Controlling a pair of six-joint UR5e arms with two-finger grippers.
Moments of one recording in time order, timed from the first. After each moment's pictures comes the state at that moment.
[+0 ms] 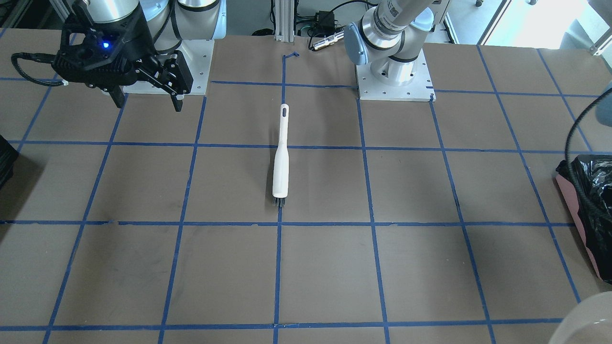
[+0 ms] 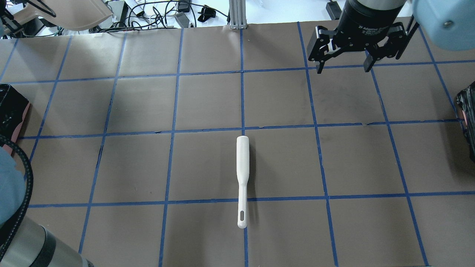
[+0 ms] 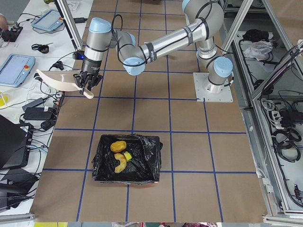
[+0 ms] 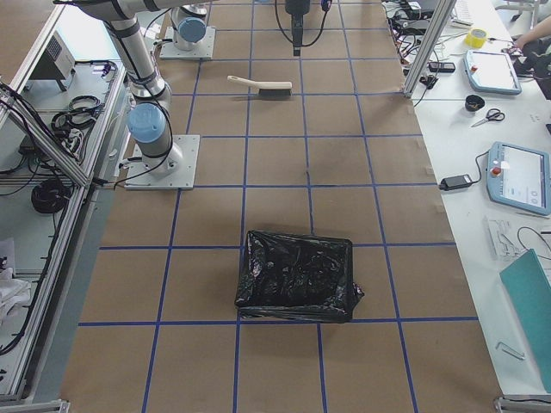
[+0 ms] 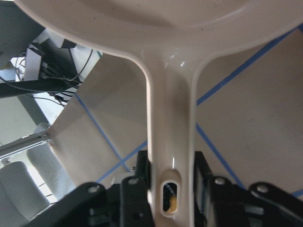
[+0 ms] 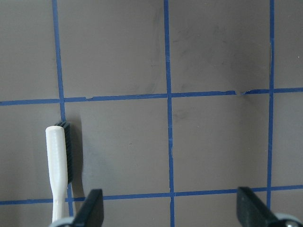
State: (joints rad) left arm -1.20 -2.02 -1.27 -1.00 1.79 1.12; right arm 1.65 -1.56 1.45 -1.51 -1.60 0.12
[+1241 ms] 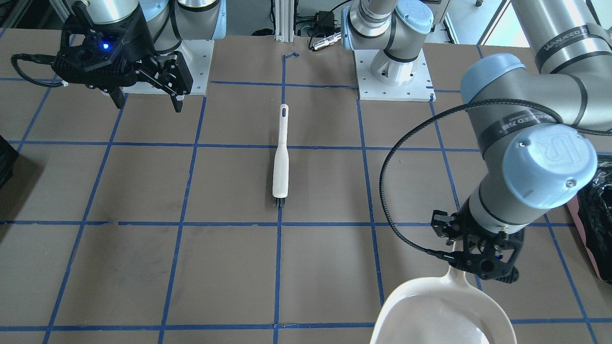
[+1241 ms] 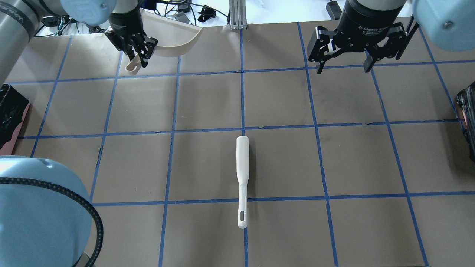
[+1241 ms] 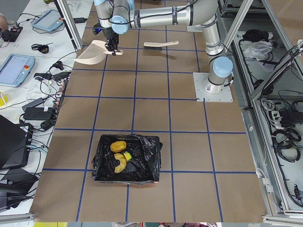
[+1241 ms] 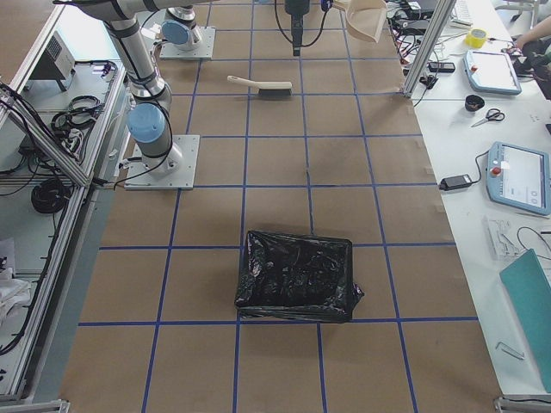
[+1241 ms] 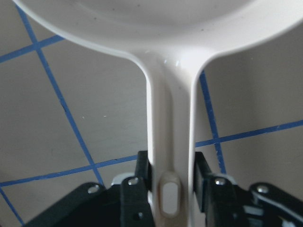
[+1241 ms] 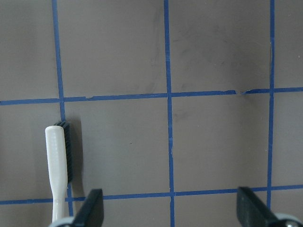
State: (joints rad) left arm -1.61 -2.09 -1.17 -1.58 1.70 0.23; right arm 1.65 -1.56 1.46 -1.51 -1.60 0.12
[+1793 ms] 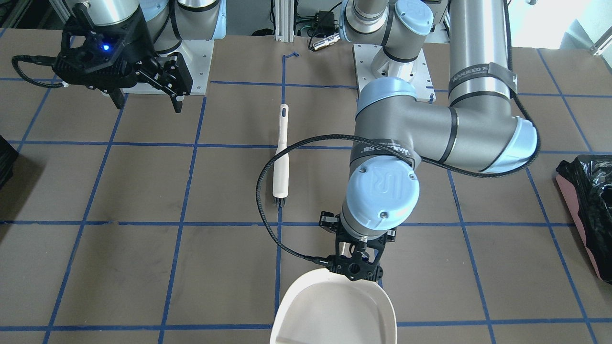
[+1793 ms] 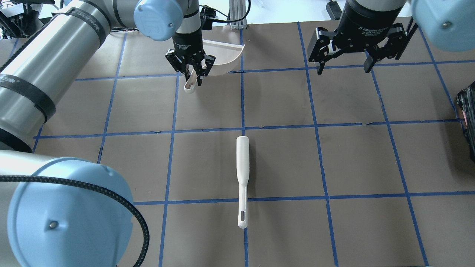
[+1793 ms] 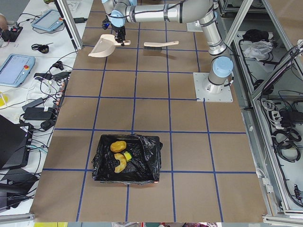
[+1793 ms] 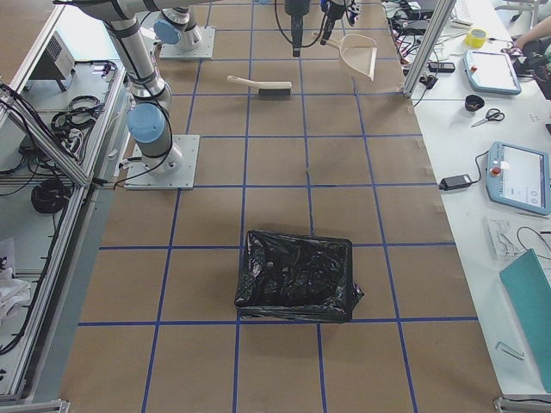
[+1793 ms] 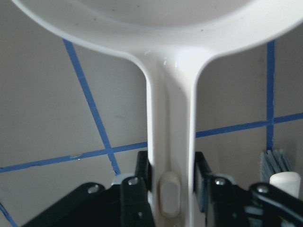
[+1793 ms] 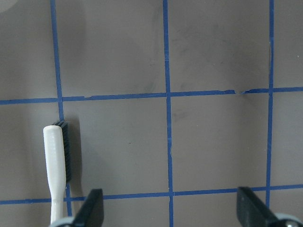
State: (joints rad) left arm -1.76 -2.18 -1.15 -1.59 1.60 0.02; right arm 1.65 -1.56 1.46 -1.51 -1.60 0.11
